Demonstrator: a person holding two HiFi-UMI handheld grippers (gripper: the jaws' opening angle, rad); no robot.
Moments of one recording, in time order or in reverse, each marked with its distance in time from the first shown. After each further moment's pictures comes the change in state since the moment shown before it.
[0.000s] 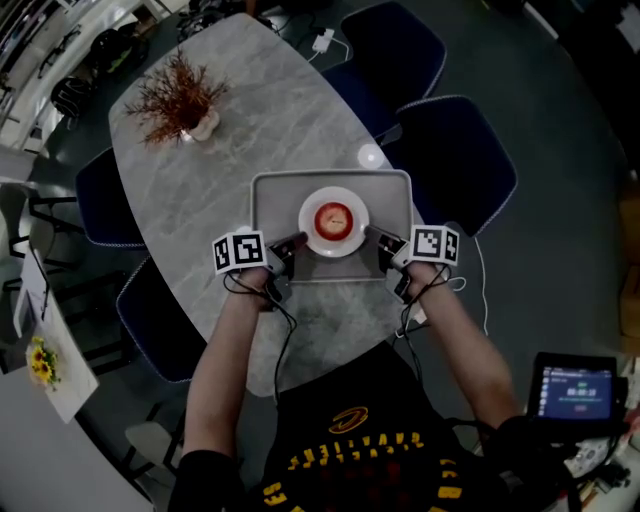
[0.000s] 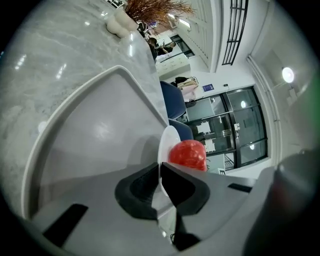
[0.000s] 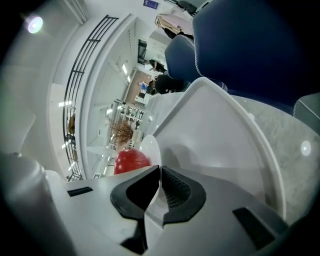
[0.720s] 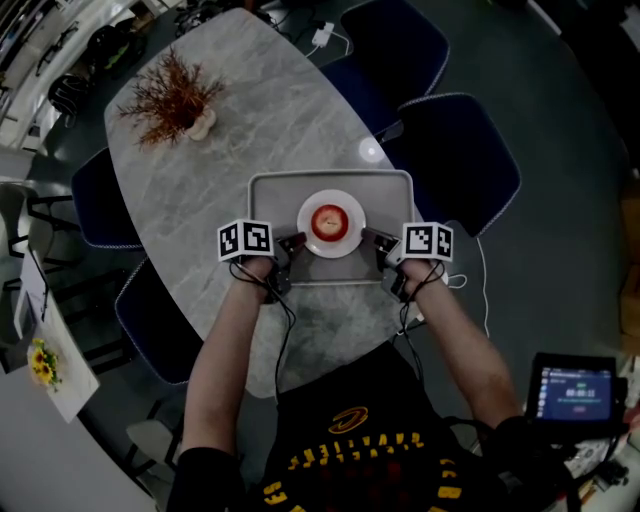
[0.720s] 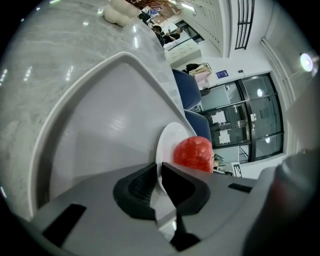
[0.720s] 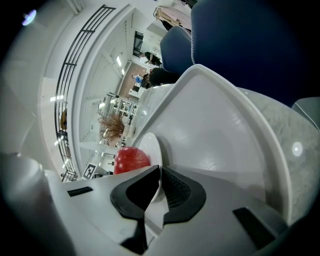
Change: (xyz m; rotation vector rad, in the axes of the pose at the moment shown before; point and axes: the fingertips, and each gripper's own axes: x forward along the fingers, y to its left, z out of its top) left arm 0.019 0.036 0.002 -0.007 0.123 0.180; right arm 0.019 -0.025 -0.004 0.005 0.075 -0.080
